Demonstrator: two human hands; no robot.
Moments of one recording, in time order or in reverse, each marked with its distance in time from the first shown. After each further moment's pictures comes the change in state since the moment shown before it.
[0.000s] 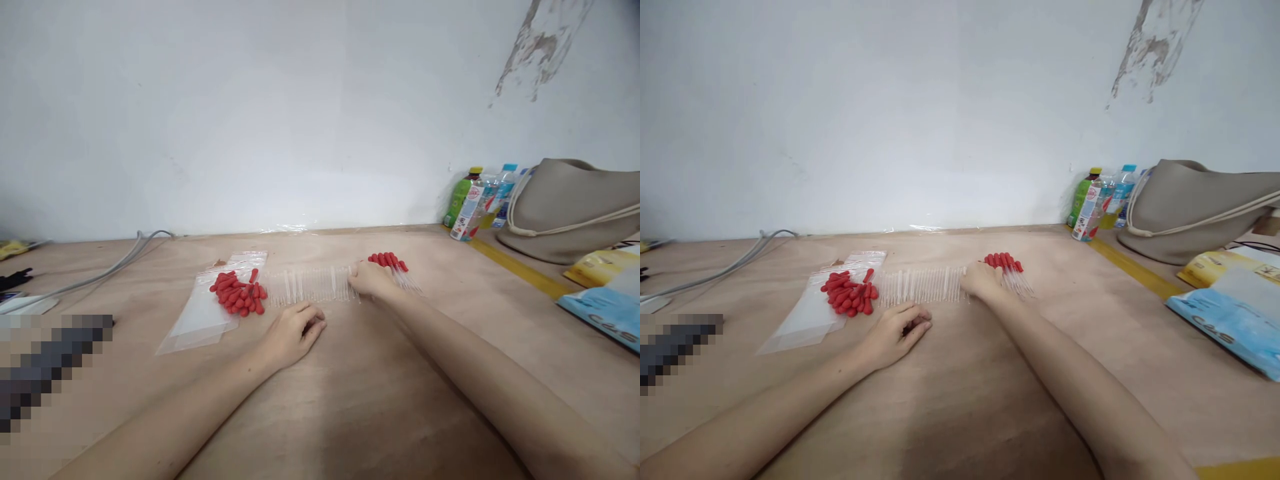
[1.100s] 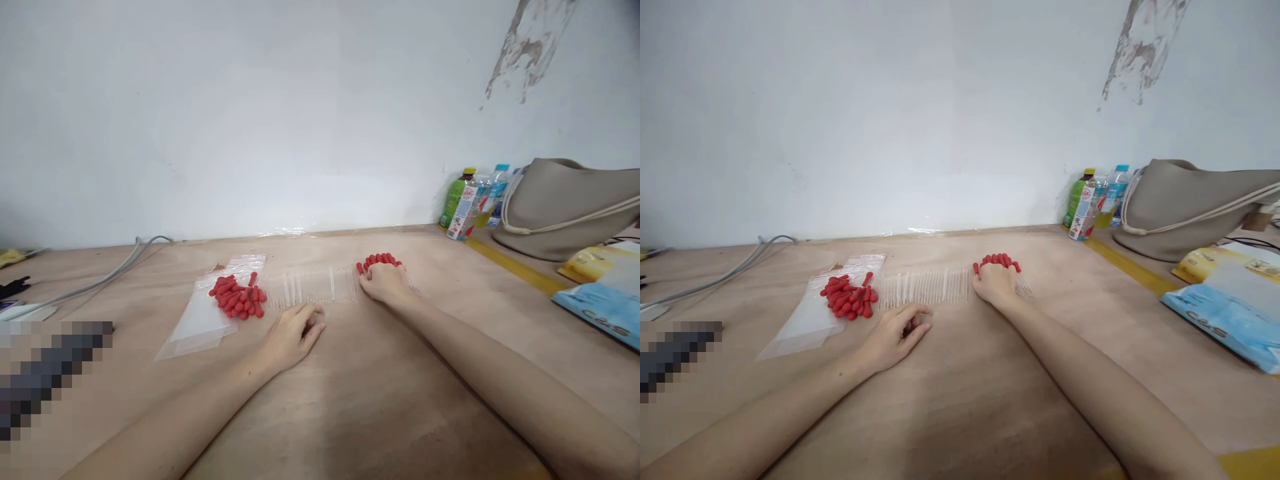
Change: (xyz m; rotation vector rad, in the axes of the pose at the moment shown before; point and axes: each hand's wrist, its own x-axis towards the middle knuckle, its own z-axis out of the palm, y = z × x) left_hand 0.000 -0.003 0.002 0.019 0.007 -0.017; right_hand -0.010 0.031 0.008 -0.029 0.188 0.015
